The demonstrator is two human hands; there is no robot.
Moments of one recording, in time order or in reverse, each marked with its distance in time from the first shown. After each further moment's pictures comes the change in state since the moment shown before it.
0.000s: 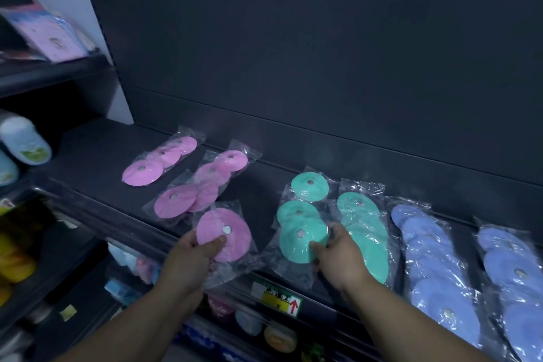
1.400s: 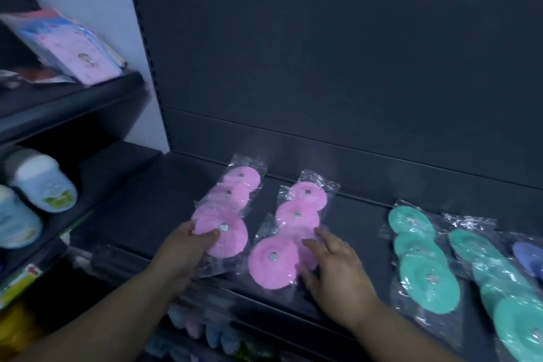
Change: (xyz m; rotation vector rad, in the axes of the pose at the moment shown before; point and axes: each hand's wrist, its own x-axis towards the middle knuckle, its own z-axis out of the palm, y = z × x) left_hand 0.201 0.122 -0.178 0.232 -0.068 0.010; right_hand 0.054 -0.102 0.211 -0.777 0.104 -0.490
